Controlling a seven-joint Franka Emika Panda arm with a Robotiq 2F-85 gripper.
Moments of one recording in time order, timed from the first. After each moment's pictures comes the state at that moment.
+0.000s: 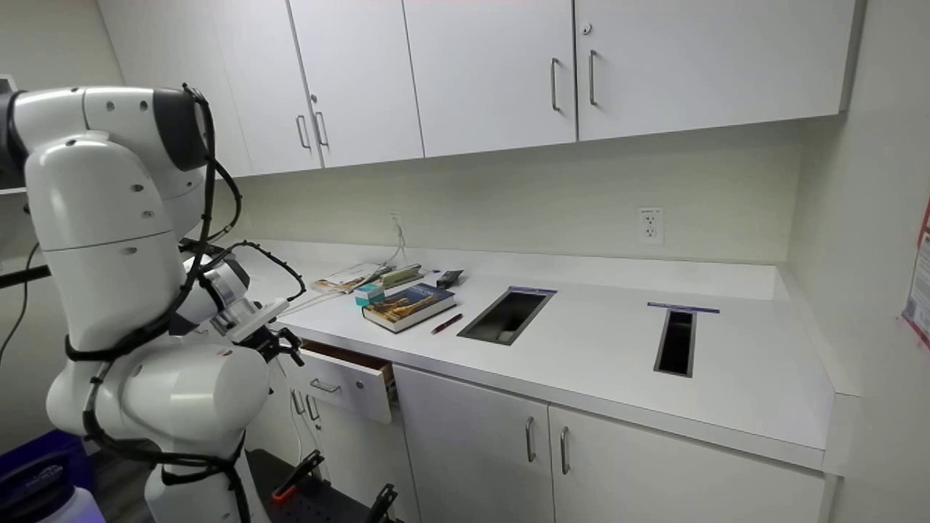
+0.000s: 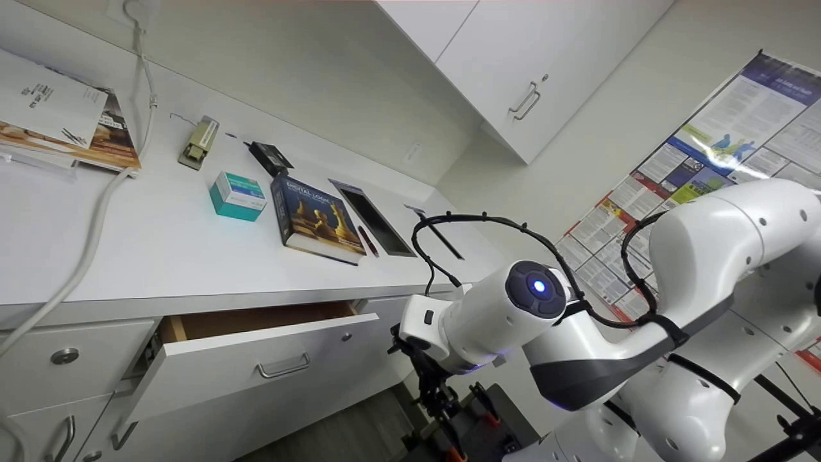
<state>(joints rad) 0.42 0.04 0.48 -2.55 -0.58 2.30 -0.17</state>
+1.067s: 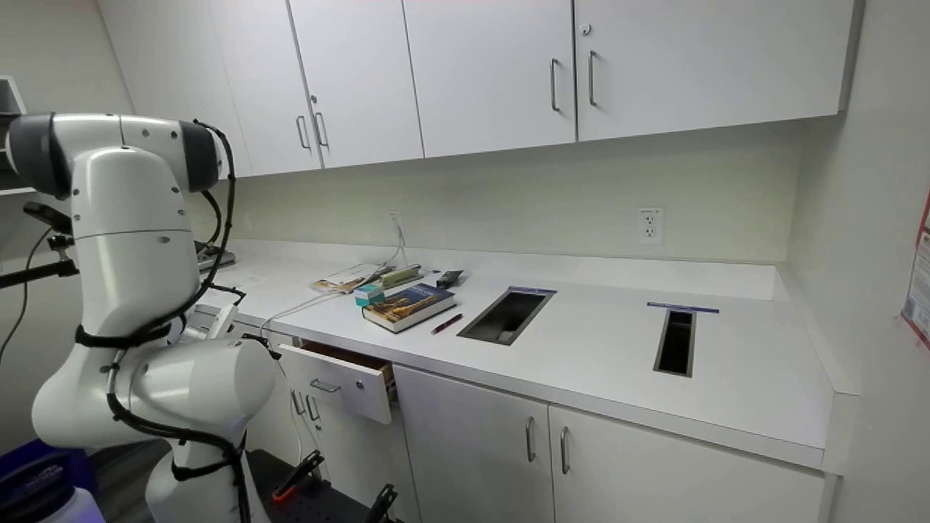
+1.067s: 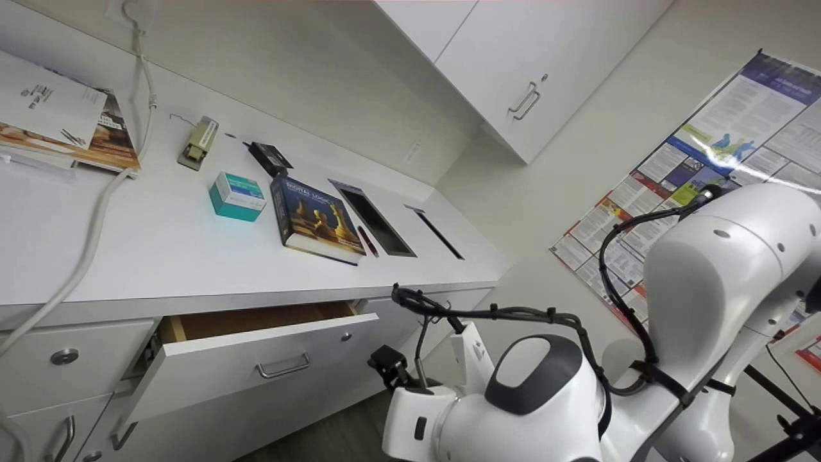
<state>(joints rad) 0.64 0.26 0.55 -2.42 -1.08 1.98 0.12</state>
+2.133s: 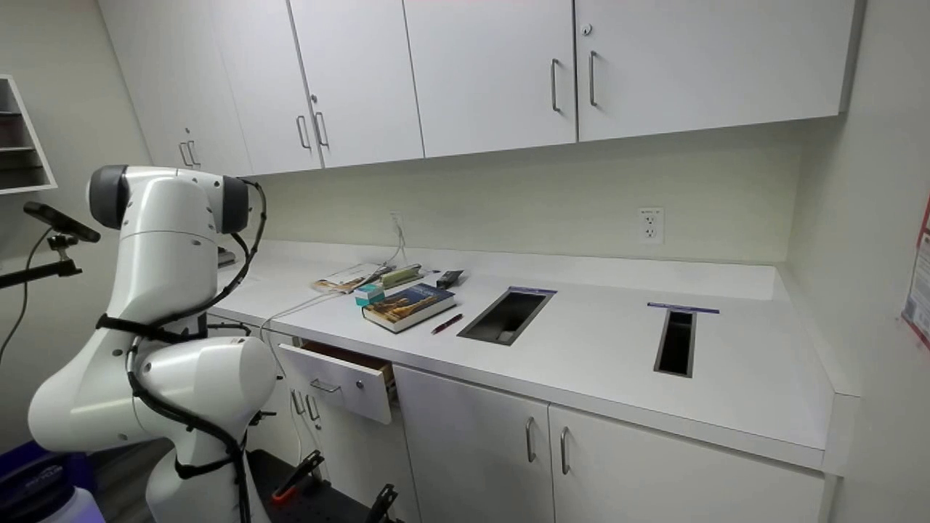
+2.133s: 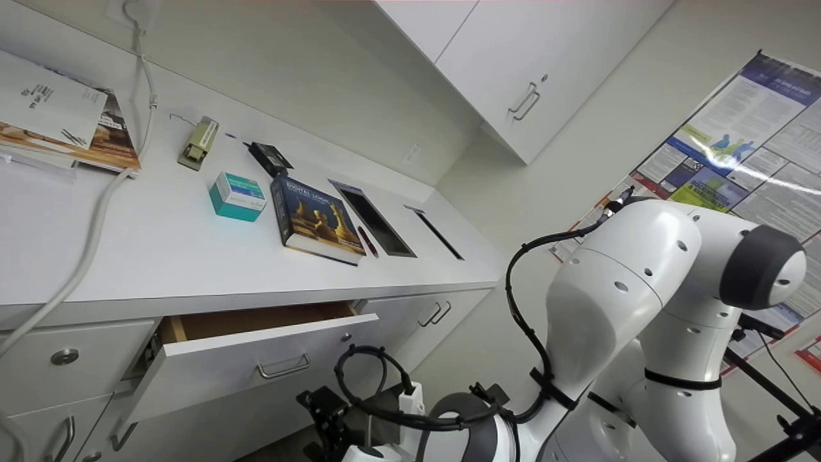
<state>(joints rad) 0.71 0.62 0.46 -2.29 -1.69 2.03 0.78</state>
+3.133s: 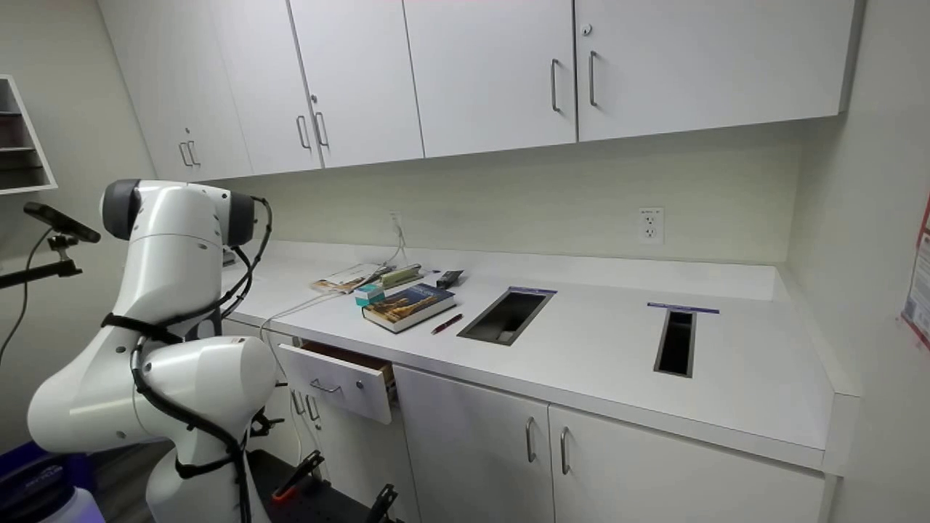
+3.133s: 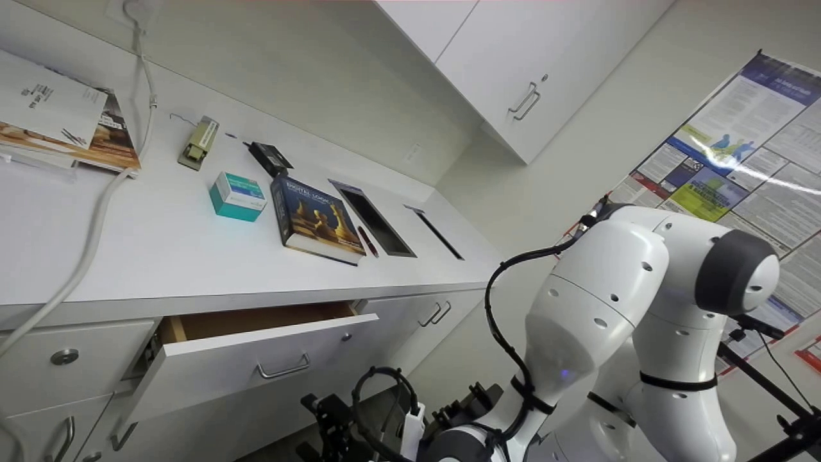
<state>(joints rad) 0.73 0.72 0.45 -2.35 -1.95 1.86 1.11</state>
